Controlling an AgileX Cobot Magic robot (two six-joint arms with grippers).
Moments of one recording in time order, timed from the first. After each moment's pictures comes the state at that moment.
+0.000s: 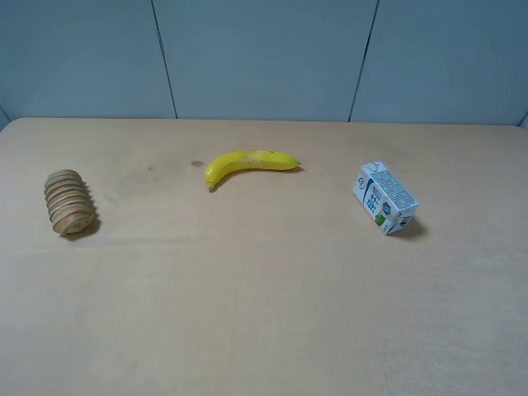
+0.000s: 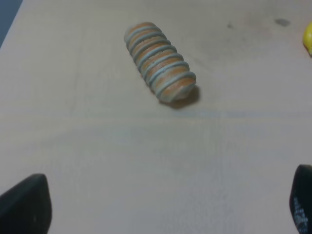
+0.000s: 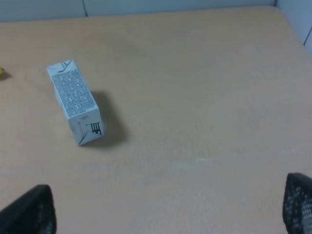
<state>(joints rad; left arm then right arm) 0.13 0.00 -0.50 -0.01 1.06 0.01 -0.03 0.00 -0.50 0.02 1.02 0.04</state>
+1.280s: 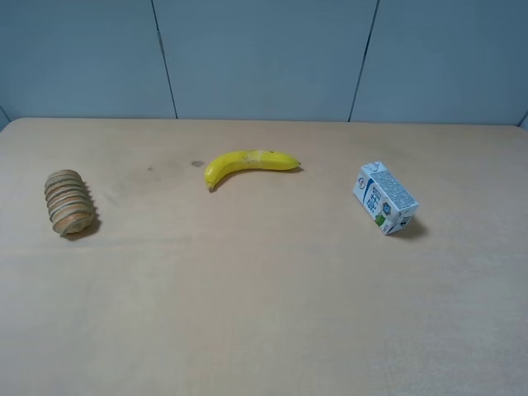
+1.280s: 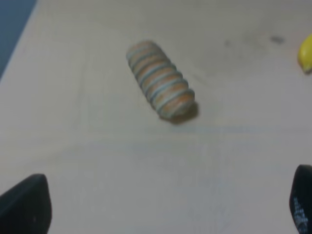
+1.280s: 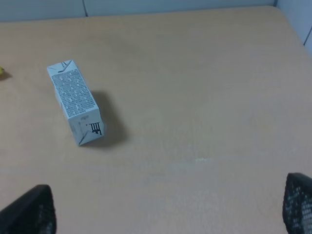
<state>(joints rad) 0.13 0.03 -0.59 -0.01 1.07 0.01 -0.03 0.00 -0.50 0.02 1.02 0.04</state>
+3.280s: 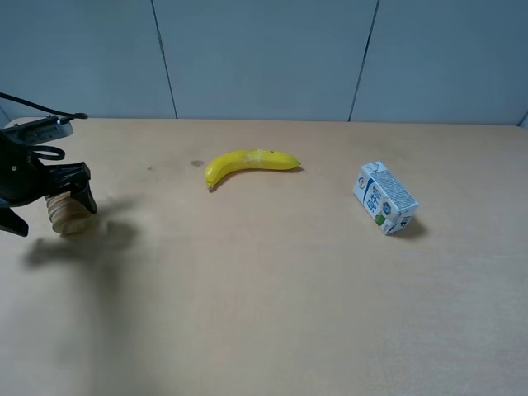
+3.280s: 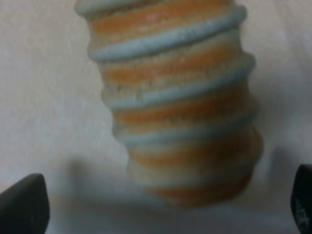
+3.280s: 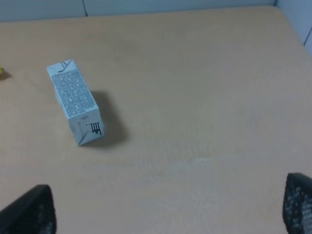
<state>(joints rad) 0.07 1.78 -0.86 -0.10 0.46 -0.19 -0.03 0.00 -0.50 0.02 1.02 0.04</state>
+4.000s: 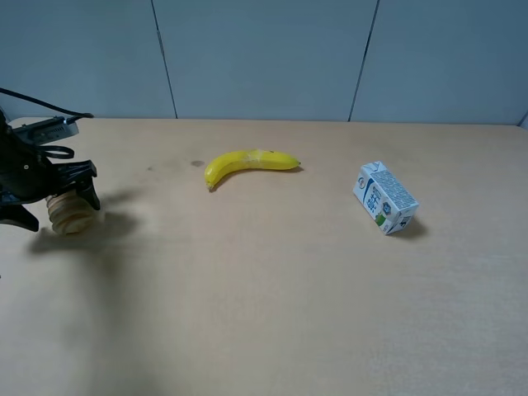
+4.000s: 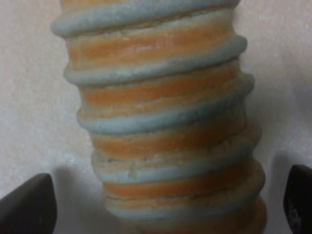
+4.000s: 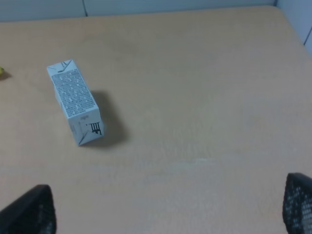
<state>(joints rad) 0.07 1.85 -0.91 -0.09 0.43 -0.21 -0.03 0.00 -0.50 0.02 1.02 0.04</state>
